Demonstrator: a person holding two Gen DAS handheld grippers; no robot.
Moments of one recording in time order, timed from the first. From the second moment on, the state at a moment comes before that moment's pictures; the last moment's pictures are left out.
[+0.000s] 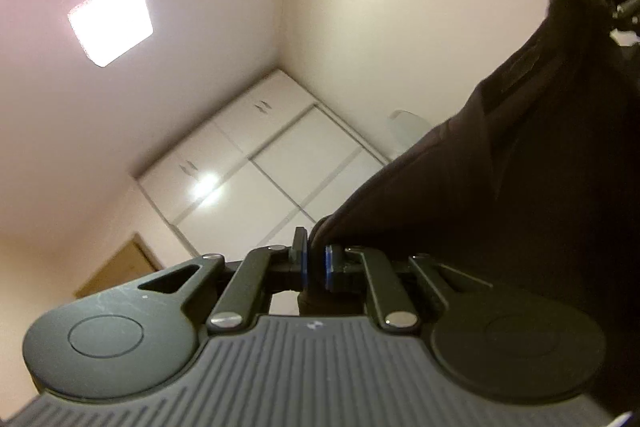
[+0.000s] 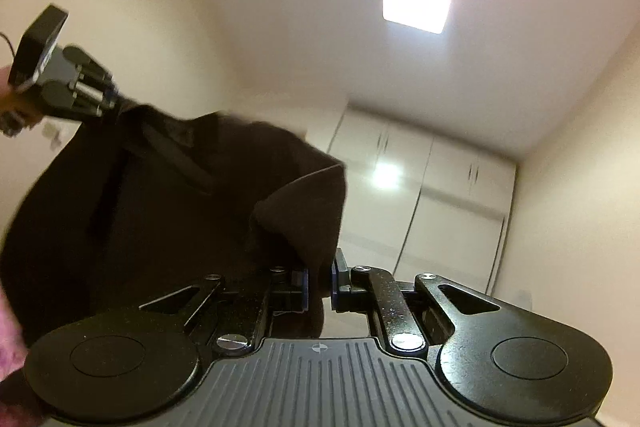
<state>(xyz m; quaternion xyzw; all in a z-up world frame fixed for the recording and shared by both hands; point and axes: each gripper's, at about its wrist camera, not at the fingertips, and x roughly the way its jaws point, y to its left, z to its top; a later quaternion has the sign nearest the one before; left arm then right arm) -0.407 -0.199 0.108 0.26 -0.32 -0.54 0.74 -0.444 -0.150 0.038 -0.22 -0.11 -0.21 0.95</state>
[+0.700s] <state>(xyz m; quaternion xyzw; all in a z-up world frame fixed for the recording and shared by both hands) -0.154 -0.604 -0.250 0.33 0.13 -0.55 0.76 0.004 -0.397 -0.235 -0.16 0.25 -0.19 0.94</state>
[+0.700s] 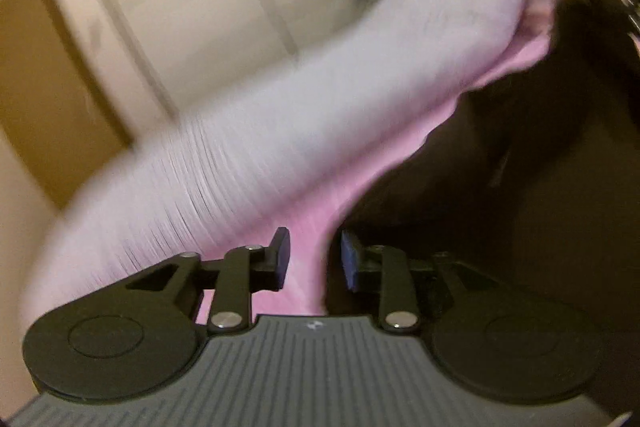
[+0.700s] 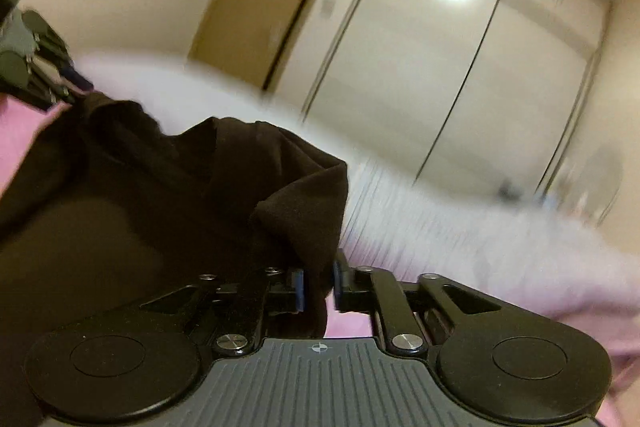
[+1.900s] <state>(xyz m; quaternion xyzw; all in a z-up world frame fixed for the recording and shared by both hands) -0.025 -0.580 -0.307 0.42 0.26 -0.47 0.74 -0.063 -0.511 -0.315 0.03 0.44 -0.33 0.84</state>
